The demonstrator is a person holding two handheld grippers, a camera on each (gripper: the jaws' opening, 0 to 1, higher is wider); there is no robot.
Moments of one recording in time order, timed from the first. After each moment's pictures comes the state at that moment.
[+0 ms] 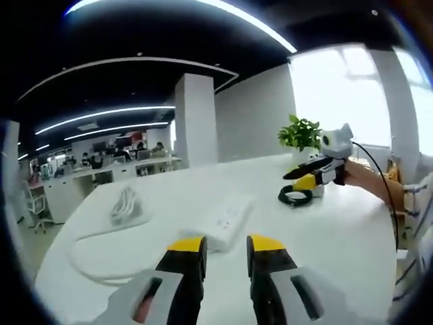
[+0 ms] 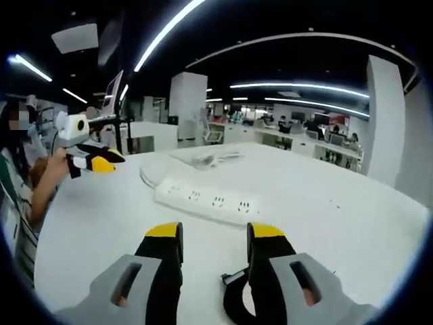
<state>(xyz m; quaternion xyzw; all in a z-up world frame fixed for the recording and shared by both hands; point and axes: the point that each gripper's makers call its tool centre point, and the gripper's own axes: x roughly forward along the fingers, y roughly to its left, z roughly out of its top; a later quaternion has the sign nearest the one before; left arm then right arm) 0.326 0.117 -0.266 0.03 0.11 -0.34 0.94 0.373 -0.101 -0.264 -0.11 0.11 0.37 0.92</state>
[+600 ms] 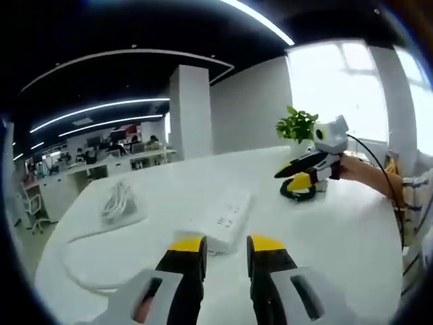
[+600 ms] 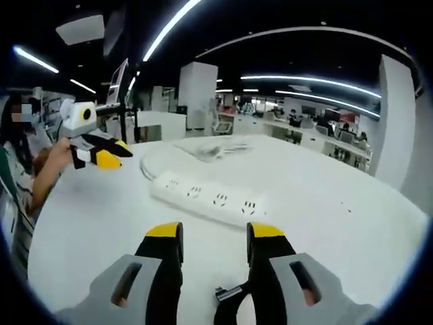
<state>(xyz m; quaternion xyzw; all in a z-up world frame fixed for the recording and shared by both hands) 0.350 0.111 -0.274 0.04 0.13 -0.35 0.93 0.395 -0.086 -0.276 -0.13 0.14 0.40 0.90</state>
